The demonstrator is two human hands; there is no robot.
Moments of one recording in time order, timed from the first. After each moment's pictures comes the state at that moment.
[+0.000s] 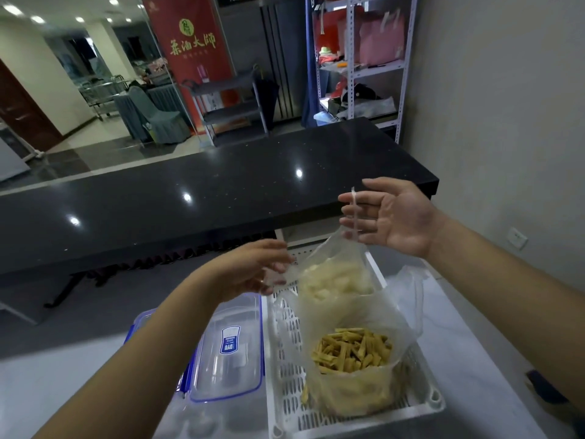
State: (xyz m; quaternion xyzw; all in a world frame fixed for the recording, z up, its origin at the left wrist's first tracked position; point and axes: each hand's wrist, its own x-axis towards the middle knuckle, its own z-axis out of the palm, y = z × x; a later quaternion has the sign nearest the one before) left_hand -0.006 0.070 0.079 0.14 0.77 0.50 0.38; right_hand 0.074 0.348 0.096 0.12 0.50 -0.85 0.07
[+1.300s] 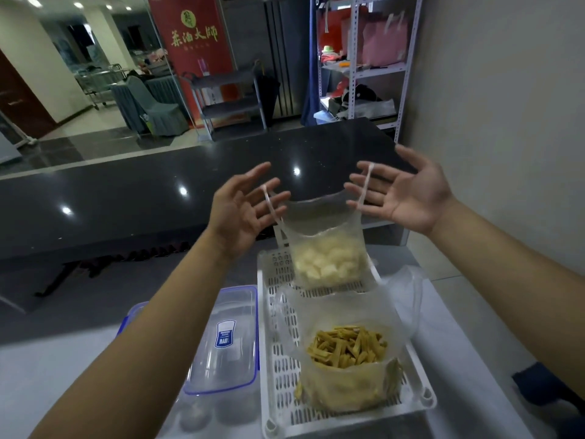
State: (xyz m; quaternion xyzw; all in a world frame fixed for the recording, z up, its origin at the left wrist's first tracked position) left_hand -0.023 0.092 0.117 0.12 0.55 0.80 0.22; right_hand 0.059 0.374 0.104 0.09 0.41 -0.91 0.00
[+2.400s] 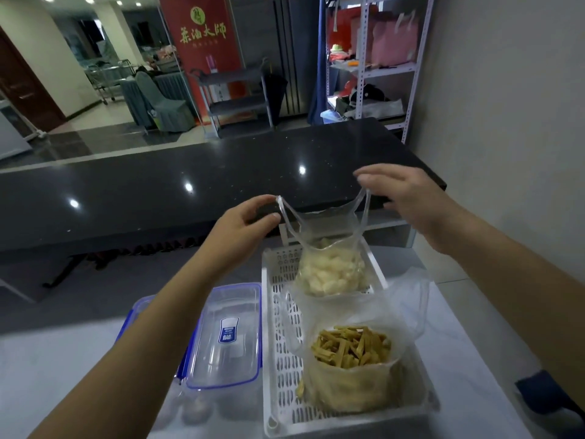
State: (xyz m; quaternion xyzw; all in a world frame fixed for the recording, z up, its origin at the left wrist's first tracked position) left_hand 0.002 0.062 0.108 0.24 0.86 0.44 0.05; right_hand 0.102 0.320 0.143 0.07 0.81 -0.57 -0.11
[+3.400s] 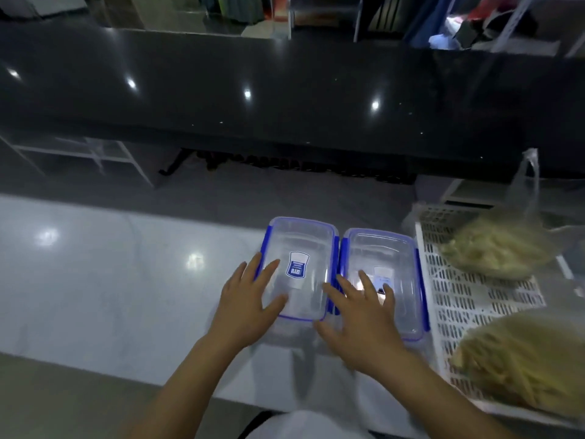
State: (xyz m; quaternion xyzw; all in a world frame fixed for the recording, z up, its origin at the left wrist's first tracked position) left_hand 0.039 -0.246 -0.083 0.07 0.96 0.23 0.14; right_hand 0.090 -0.028 -0.058 -0.01 0.98 -0.14 0.16
